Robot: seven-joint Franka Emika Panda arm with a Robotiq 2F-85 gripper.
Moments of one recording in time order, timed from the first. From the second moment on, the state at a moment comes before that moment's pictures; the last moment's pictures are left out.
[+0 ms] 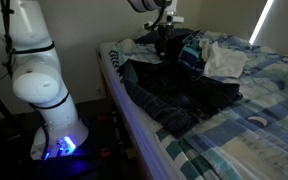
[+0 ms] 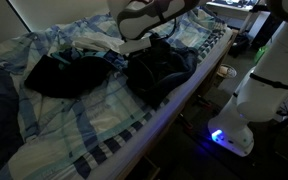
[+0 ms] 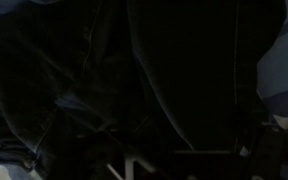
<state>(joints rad) 0.16 0.04 0.15 -2.01 -0.19 1.91 1.00</state>
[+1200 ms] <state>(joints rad) 0.14 0.12 0.11 -2.00 -0.05 1.96 0.89</state>
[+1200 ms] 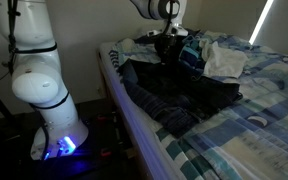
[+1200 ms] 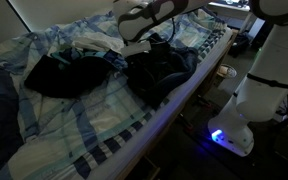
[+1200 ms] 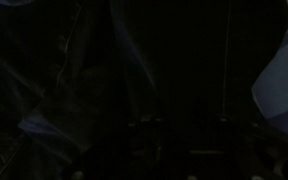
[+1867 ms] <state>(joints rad) 0.21 0.04 0.17 -2.00 -0.05 1.97 1.05</state>
